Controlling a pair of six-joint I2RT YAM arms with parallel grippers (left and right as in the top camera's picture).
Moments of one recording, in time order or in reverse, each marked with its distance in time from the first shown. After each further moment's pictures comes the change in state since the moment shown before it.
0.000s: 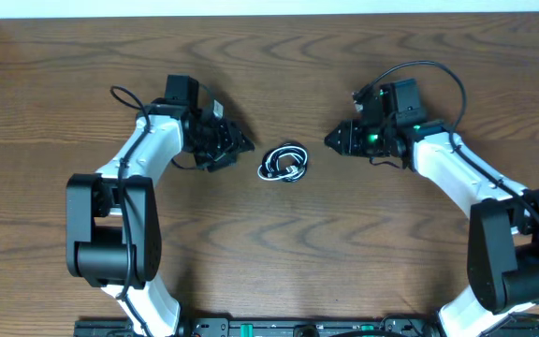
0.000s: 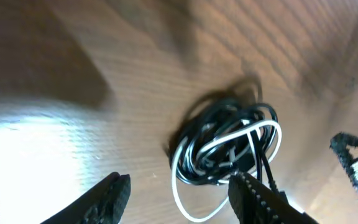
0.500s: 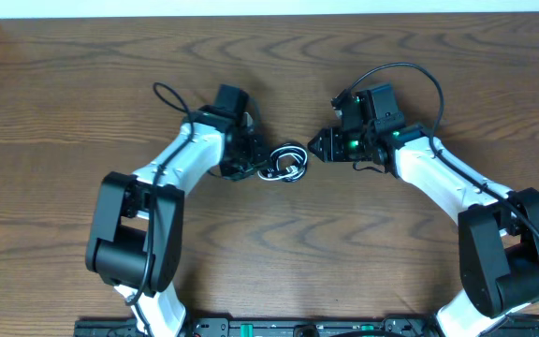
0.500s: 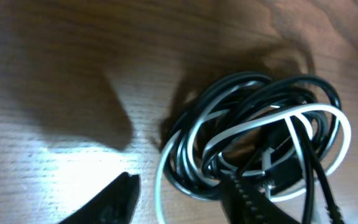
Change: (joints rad) left arm -0.217 0.000 -0.018 0.022 -0.276 -0.081; right arm 0.102 0.000 0.000 0.028 0.052 0.000
